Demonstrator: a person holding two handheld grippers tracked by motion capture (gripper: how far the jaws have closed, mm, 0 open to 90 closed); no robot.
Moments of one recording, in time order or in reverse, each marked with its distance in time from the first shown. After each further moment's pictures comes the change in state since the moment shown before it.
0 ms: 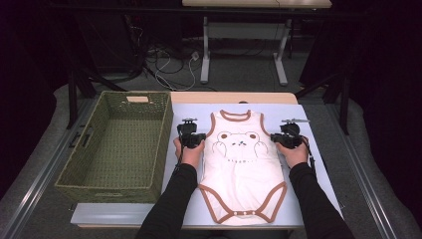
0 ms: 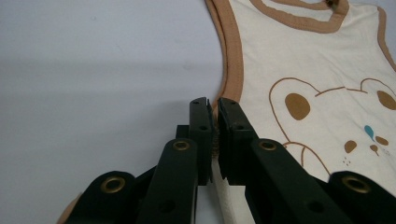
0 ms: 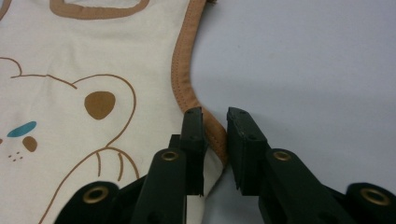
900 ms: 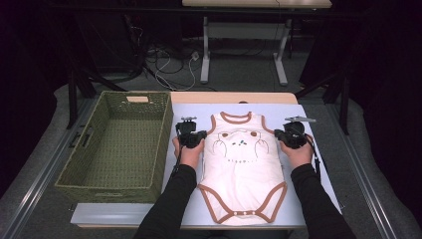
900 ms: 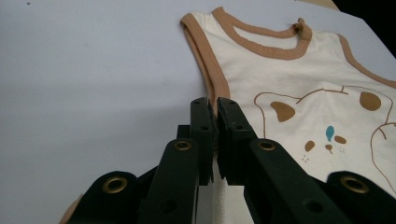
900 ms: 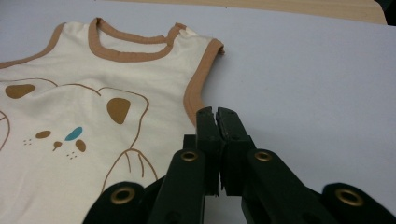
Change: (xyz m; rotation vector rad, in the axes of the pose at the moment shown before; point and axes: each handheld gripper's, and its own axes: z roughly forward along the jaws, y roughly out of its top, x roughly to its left) left arm -0.010 0.002 -0.025 -0.070 -0.050 0.016; right arm 0.014 0.009 -0.040 -0.100 -0.010 -0.057
